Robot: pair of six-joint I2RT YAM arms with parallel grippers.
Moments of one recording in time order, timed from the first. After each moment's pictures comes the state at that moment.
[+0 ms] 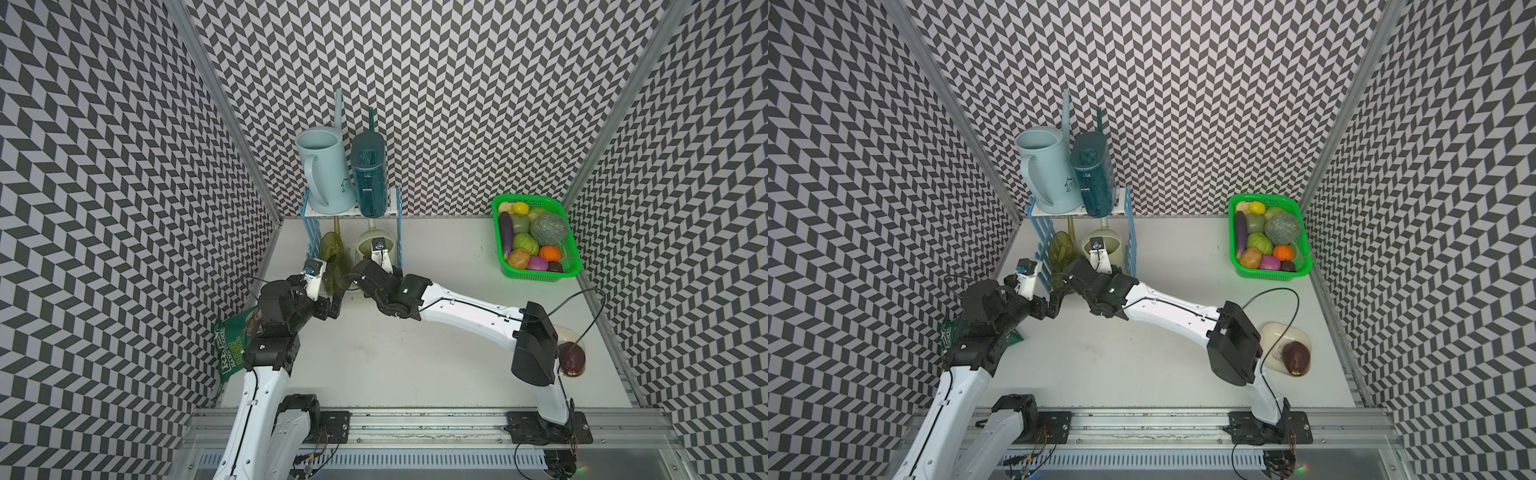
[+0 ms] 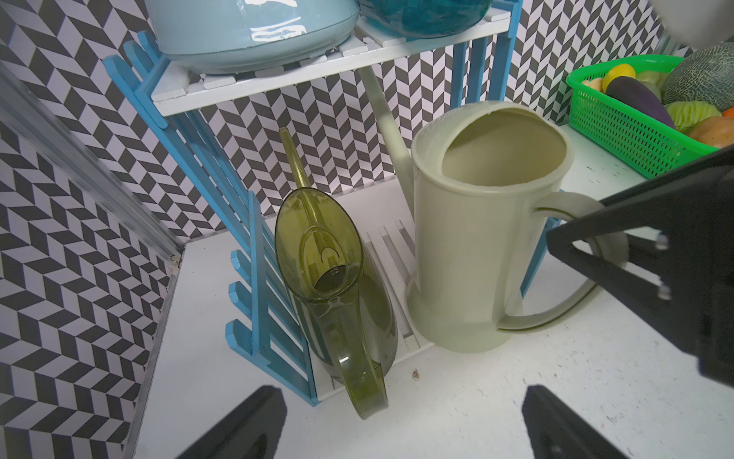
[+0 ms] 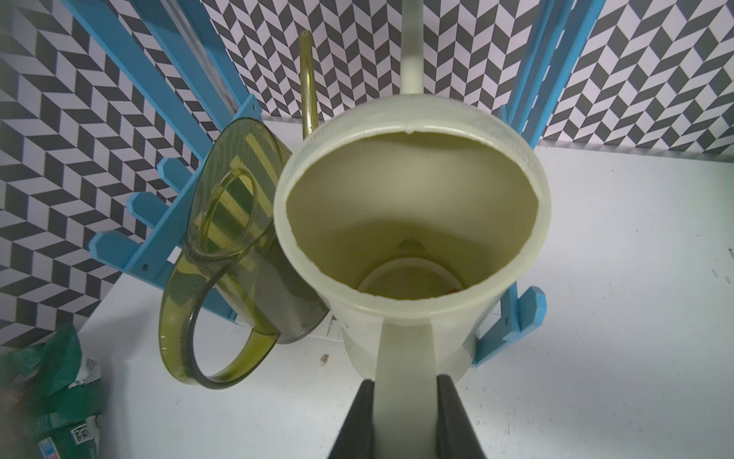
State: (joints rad) left arm 0.04 0.73 0.66 -0.32 0.33 0.25; right arm 1.09 2.06 1.89 -0.58 0.69 0.63
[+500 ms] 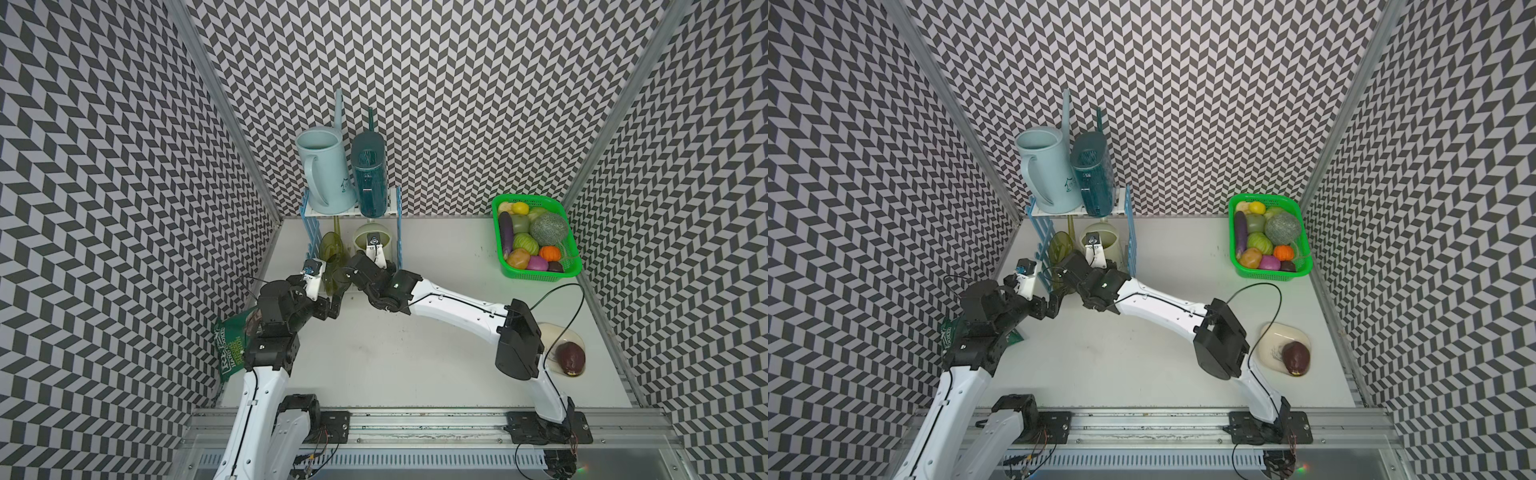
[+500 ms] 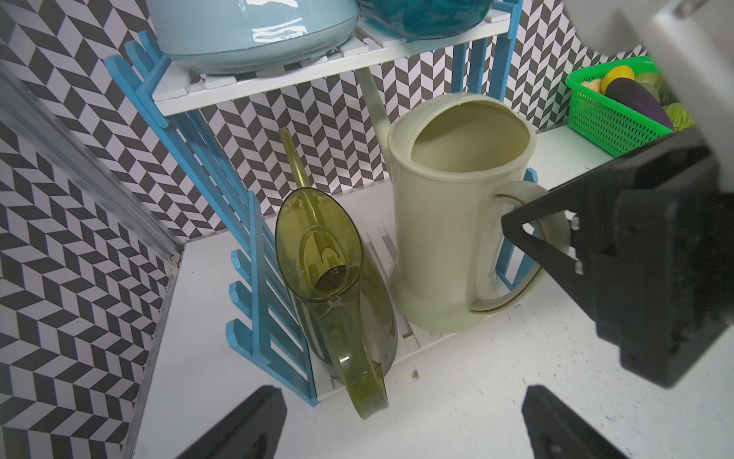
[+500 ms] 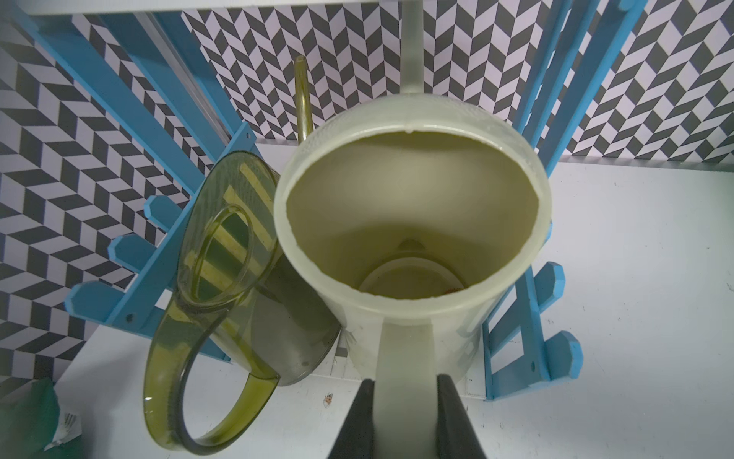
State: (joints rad) left arm 0.04 0.73 0.66 -0.32 0.34 0.25; right arm 1.07 2.17 2.03 -0.58 0.73 0.64
